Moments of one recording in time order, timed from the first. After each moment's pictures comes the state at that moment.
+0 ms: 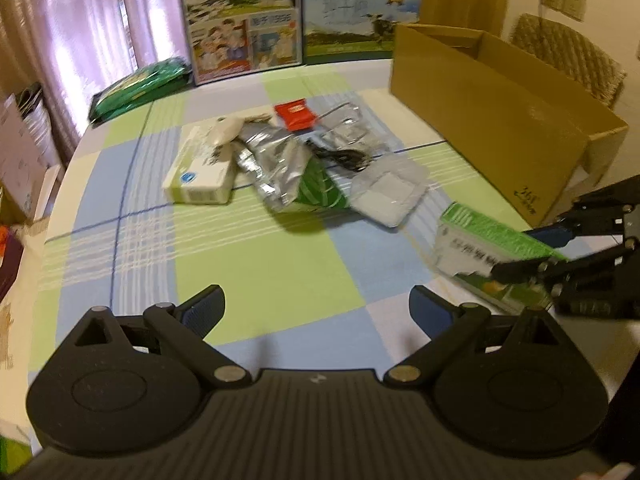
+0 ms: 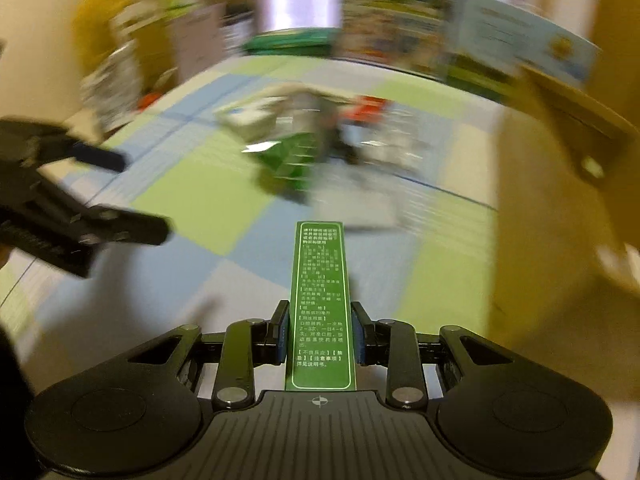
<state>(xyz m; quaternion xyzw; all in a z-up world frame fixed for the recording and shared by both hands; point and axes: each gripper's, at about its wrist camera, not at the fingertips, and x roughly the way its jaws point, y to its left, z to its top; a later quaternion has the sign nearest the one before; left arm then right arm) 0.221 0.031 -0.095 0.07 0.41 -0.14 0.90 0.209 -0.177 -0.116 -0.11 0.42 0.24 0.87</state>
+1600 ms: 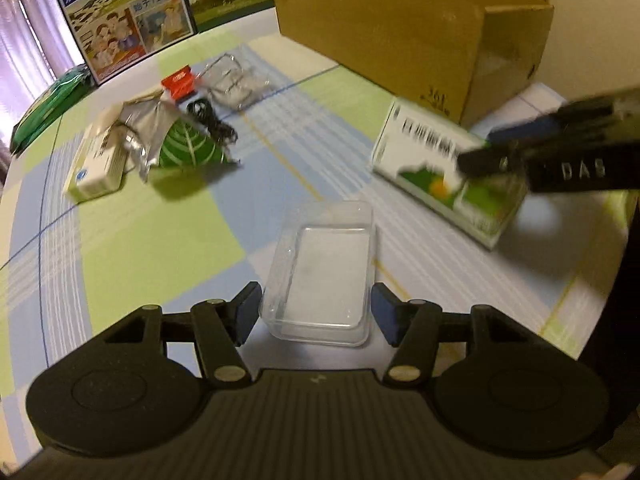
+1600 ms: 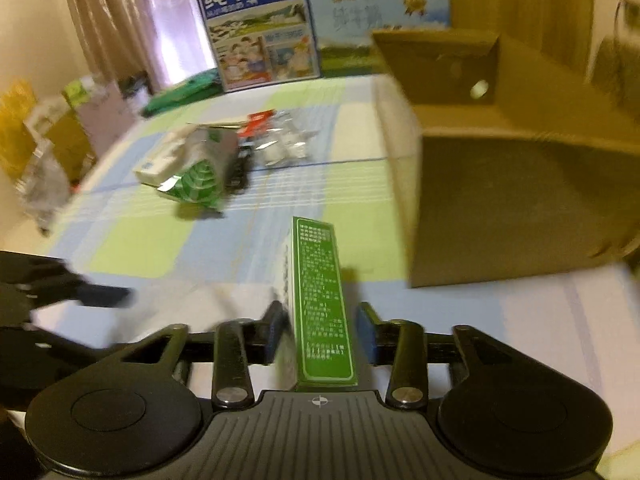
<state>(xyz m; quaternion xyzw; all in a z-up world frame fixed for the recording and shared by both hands) 0.192 -0.039 -0.133 0.17 0.45 -0.21 0.85 0.171 -0.233 -0.107 0.00 0.41 0.13 0.91</state>
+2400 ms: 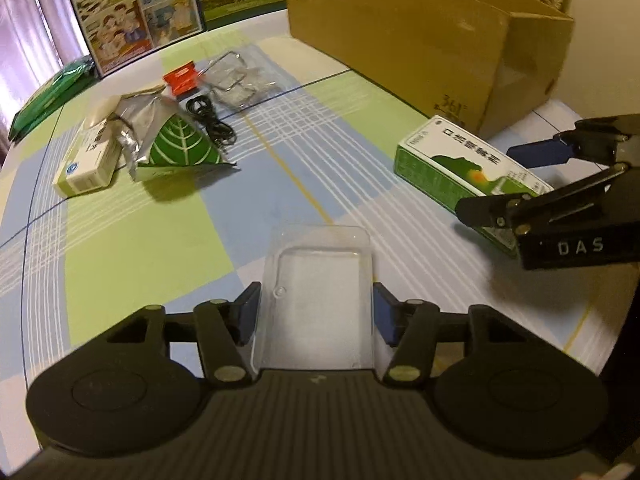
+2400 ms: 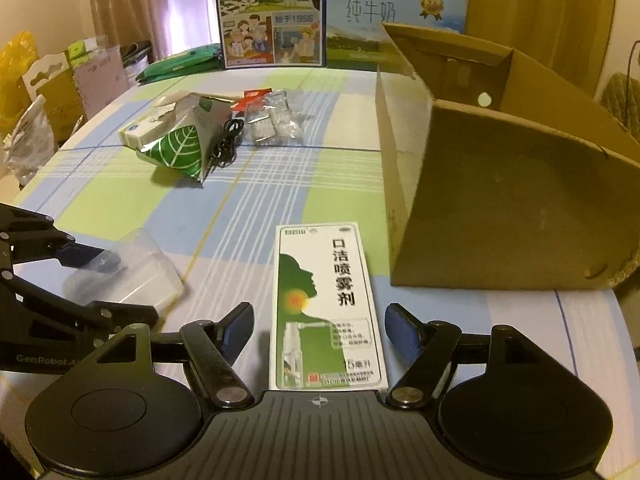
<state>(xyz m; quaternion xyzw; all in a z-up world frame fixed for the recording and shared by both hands) 0.207 -0.047 -0.147 0.14 0.45 -0.20 0.86 0.182 -0.228 -0.138 -0.05 0.40 0.13 0.90</state>
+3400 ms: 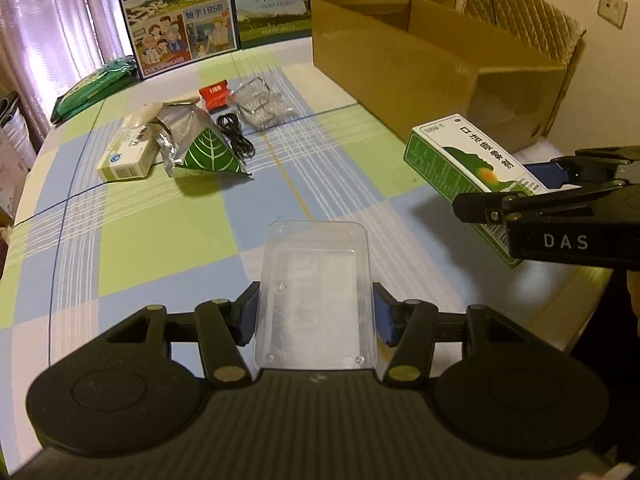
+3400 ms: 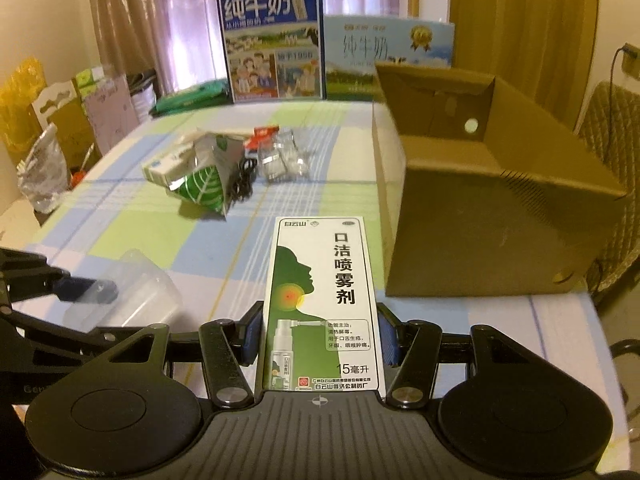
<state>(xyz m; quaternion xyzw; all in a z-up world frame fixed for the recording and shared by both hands) 0.155 -0.050 -0.097 0.09 0.43 -0.16 0.89 0.142 -0.233 -0.085 -0.03 0.37 0.14 0.92</state>
